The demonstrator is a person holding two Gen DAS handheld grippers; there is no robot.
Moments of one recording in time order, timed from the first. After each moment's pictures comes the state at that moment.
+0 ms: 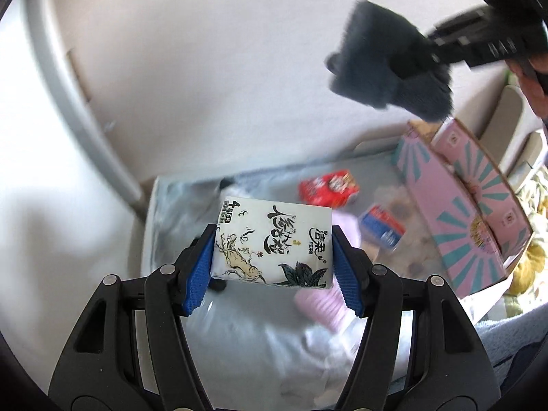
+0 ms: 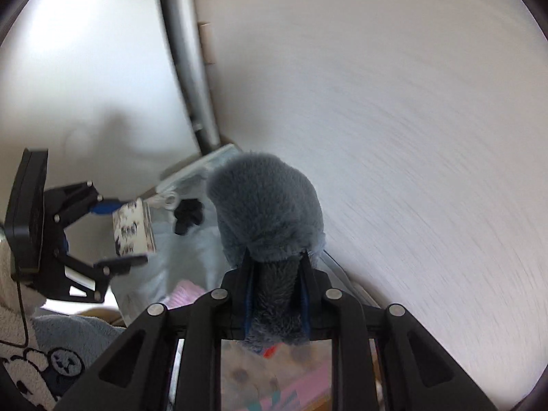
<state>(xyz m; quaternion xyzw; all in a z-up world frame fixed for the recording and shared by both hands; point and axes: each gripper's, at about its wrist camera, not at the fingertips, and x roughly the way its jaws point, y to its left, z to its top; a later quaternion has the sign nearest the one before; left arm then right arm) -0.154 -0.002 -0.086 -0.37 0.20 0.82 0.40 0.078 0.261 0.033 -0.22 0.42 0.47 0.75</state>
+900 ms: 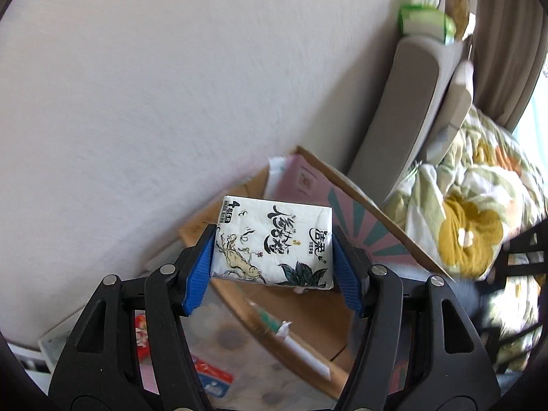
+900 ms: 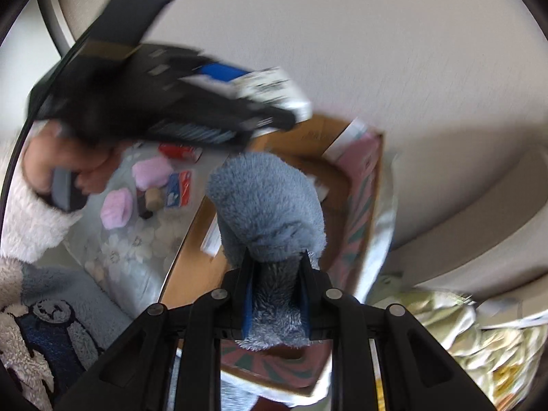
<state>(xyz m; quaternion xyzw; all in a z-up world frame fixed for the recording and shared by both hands) -0.034 0.298 -0.093 -0.35 0.31 0.64 0.61 0.008 0.025 -0.056 -0.08 0.53 0.28 0.80</state>
